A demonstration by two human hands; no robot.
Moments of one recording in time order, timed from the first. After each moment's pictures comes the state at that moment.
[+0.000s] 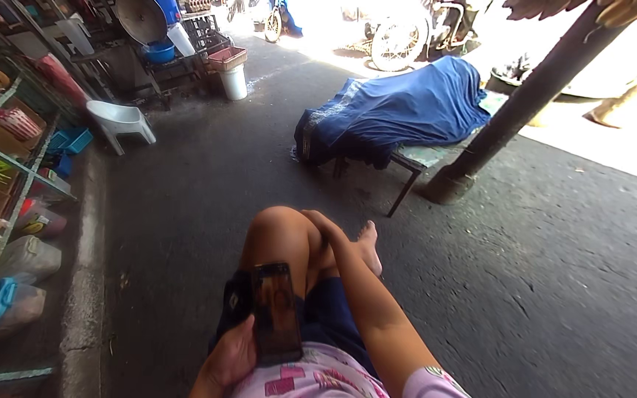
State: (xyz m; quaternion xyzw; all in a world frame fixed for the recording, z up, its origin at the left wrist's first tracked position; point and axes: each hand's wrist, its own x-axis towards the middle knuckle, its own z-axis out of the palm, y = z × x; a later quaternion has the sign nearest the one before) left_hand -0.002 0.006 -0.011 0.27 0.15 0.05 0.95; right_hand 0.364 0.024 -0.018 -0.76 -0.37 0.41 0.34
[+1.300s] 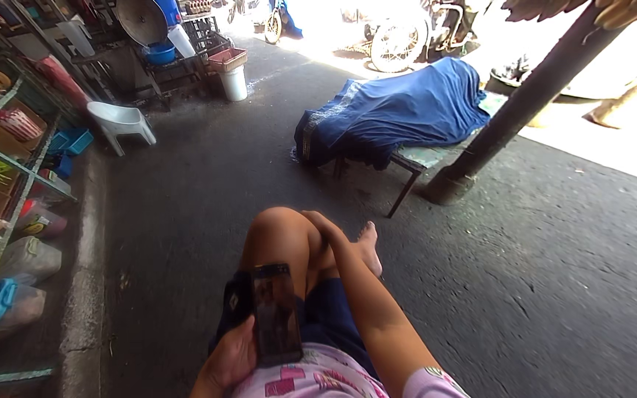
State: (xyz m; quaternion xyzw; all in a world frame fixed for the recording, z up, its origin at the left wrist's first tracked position) left_hand -0.002 0.006 -0.012 0.26 0.12 0.04 0.96; right_hand 0.379 0.042 -0.052 -0.74 -0.36 0.42 0.38
